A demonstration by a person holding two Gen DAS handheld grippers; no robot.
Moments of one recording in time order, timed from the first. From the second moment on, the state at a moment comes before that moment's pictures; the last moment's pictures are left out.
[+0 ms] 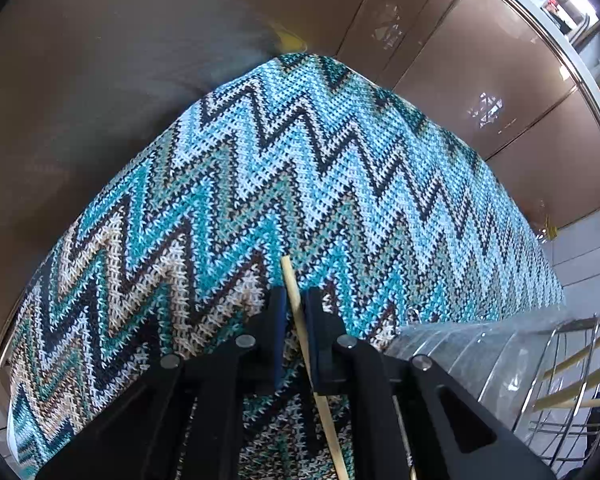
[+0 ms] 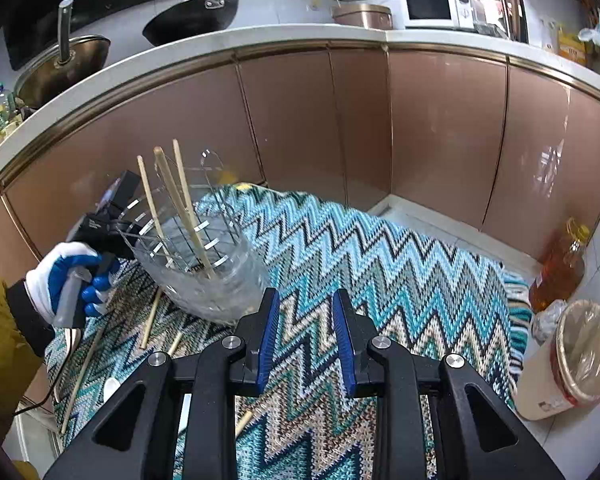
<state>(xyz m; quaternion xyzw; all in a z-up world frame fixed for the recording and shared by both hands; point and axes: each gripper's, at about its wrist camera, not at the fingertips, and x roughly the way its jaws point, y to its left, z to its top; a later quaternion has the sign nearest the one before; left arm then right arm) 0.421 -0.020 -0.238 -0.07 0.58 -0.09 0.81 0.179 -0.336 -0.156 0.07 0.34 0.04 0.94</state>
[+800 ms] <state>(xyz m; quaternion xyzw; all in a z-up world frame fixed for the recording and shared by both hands) 0.260 0.019 -0.006 -0.19 0.17 -0.17 0.95 0.140 -0.349 -0.160 0.10 0.35 0.02 0.93</state>
